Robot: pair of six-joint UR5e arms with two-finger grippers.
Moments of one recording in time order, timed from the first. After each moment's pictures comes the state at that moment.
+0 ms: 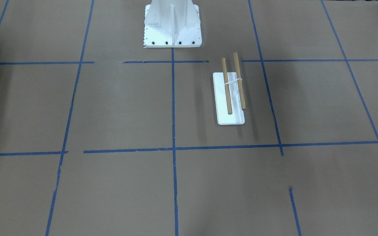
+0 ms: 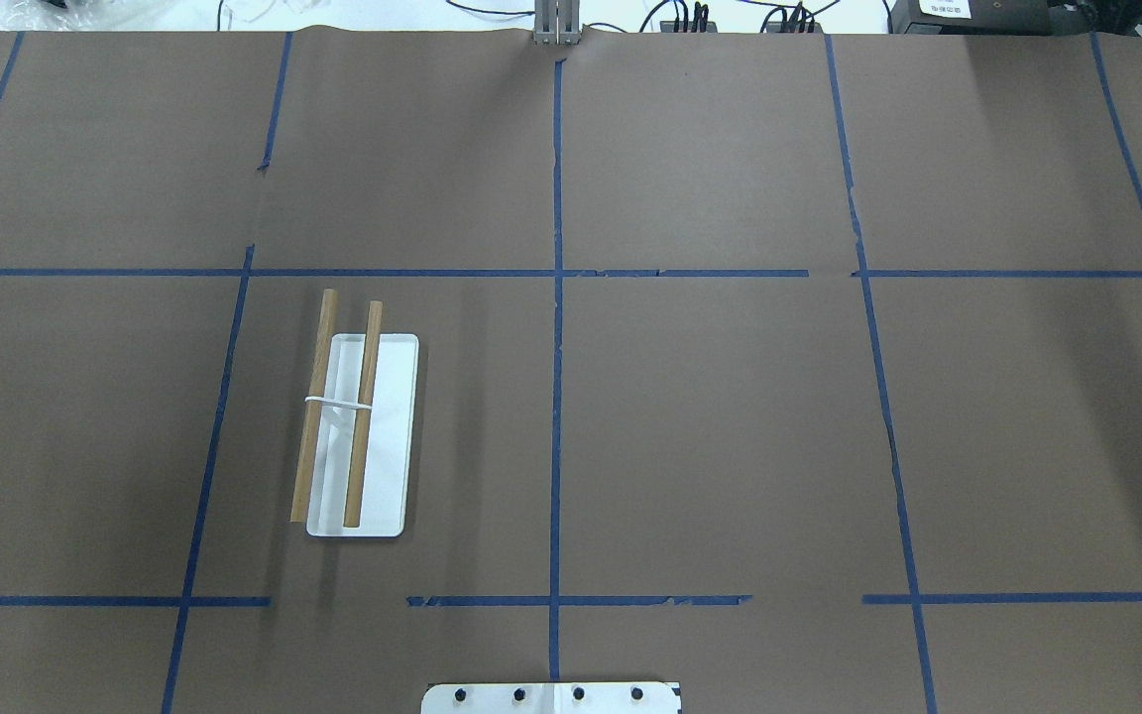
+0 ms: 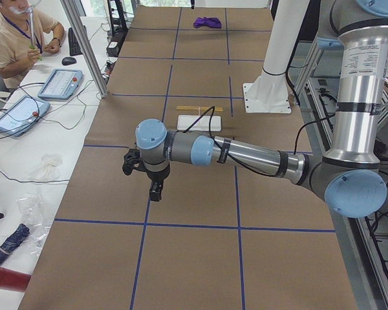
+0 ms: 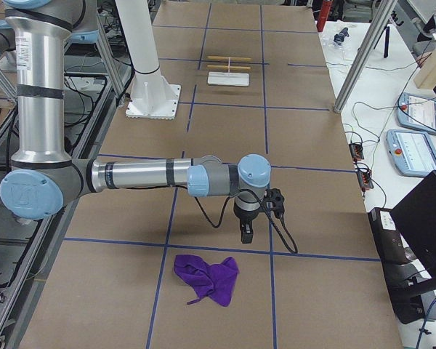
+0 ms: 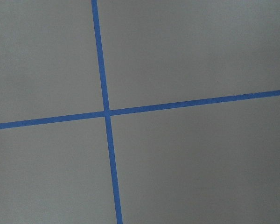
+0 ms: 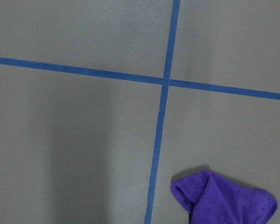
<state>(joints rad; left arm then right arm) -1.51 -1.60 -1.76 -1.51 -2.39 -0.02 1.48 -1.63 1.71 -1.58 2.30 0.00</state>
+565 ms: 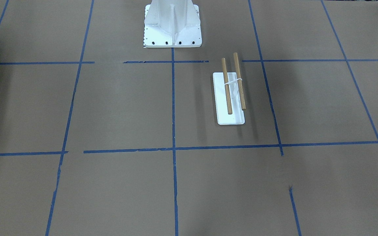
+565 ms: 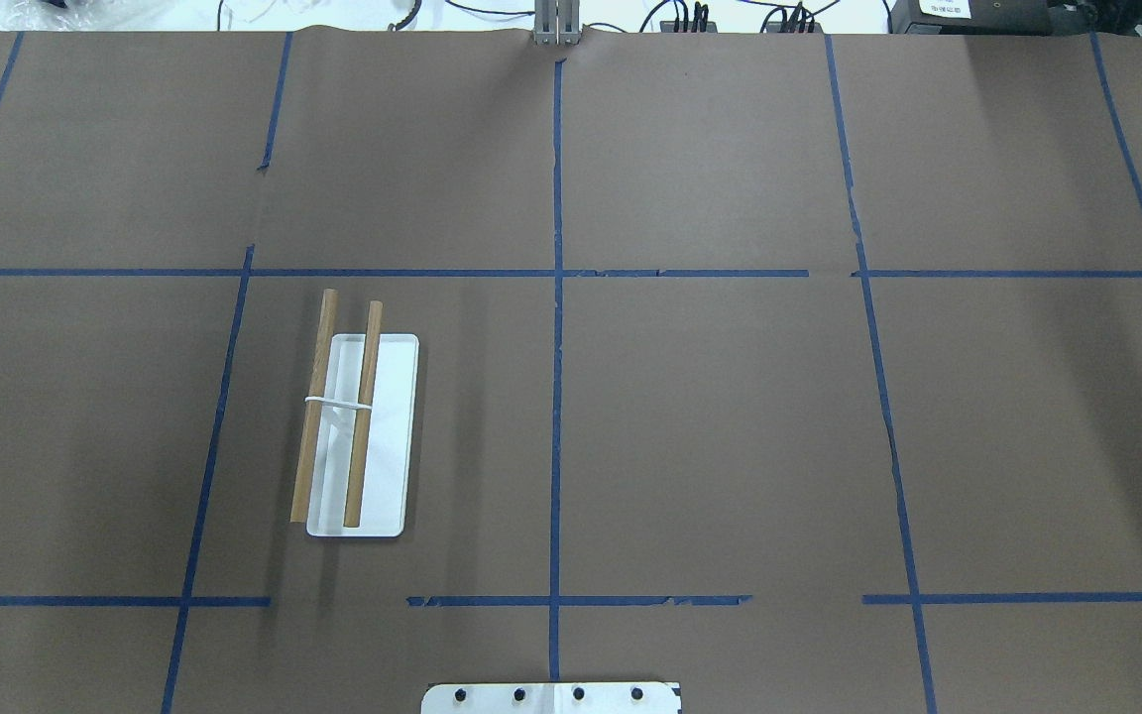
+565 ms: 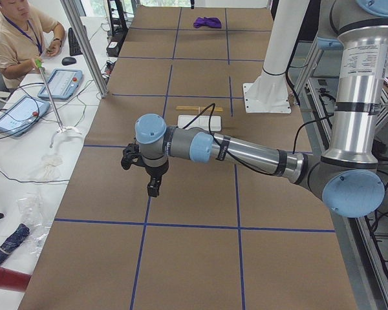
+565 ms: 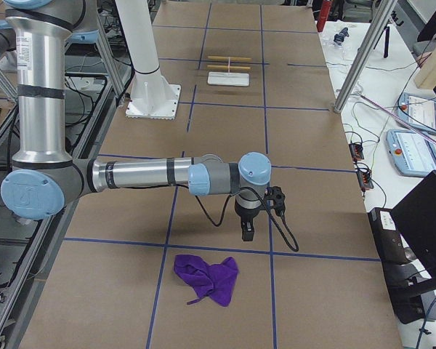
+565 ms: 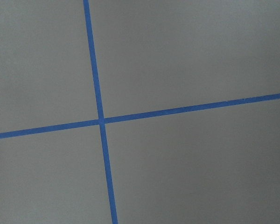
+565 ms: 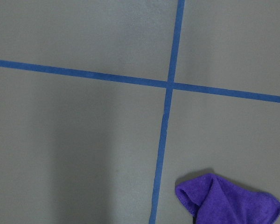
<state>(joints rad) -1.50 -1.61 -1.78 -1.51 -2.39 -0.03 1.48 -1.62 1.72 -1.58 2.30 0.01</state>
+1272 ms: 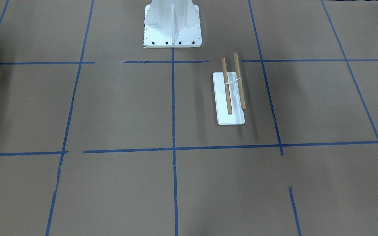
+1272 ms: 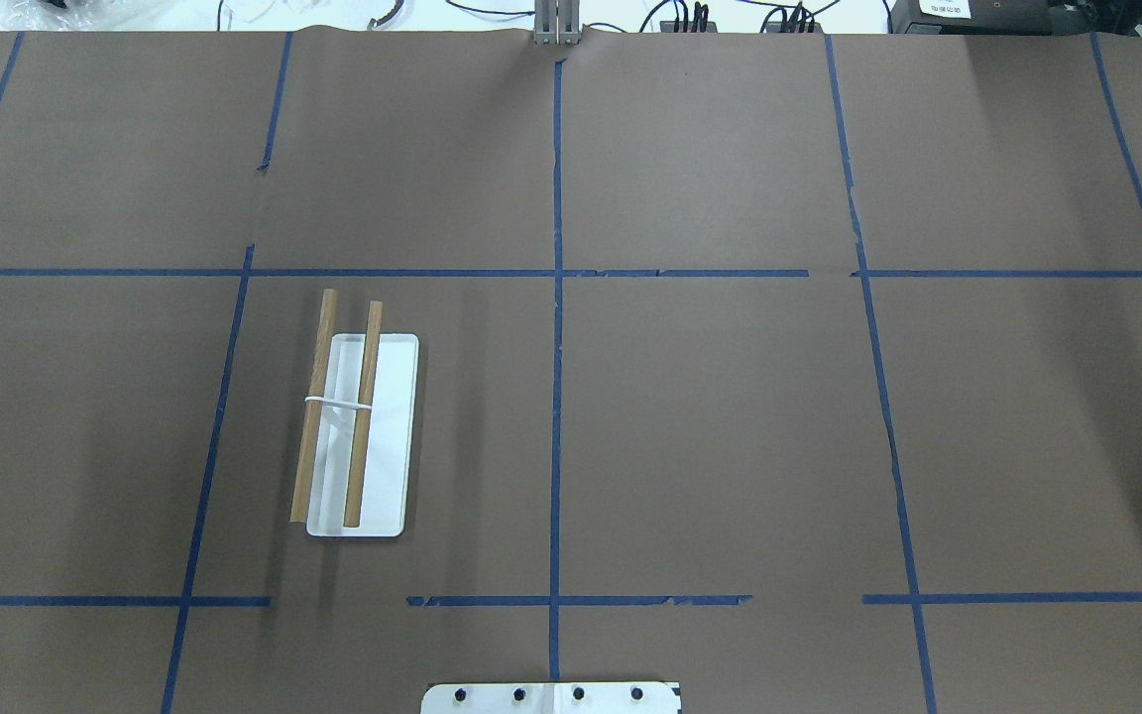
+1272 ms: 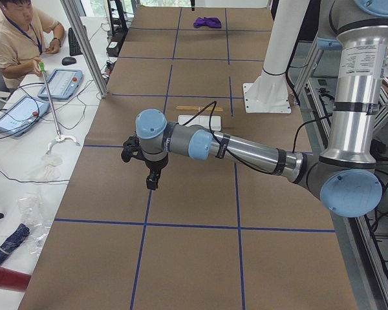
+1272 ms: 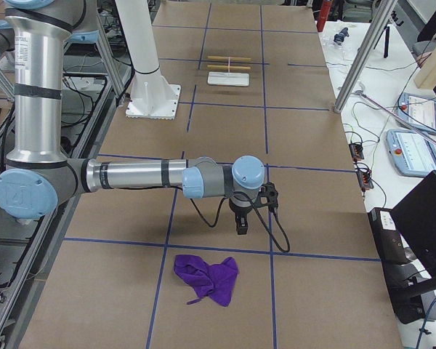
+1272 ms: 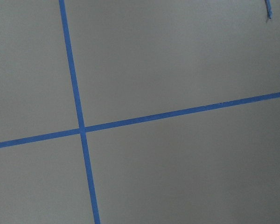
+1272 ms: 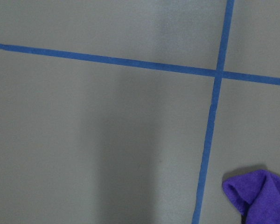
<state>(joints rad) -1.49 -1.61 -1.77 -1.61 -2.43 -0.03 1.47 -1.69 1.73 -1.49 2.46 0.03</state>
